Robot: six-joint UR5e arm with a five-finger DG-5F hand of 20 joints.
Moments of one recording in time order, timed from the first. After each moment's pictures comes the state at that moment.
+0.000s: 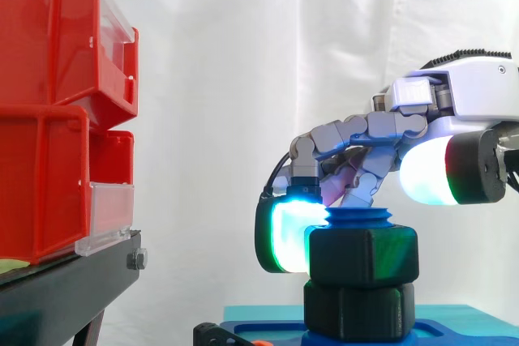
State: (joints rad) arm 0.03 -2.24 -1.18 -2.87 -1.88 -1.39
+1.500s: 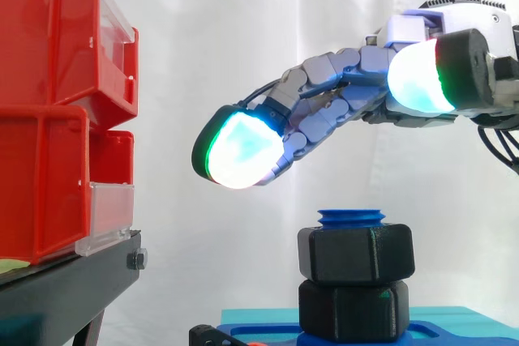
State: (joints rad) arm 0.03 -2.24 -1.13 -2.86 -1.92 -1.39
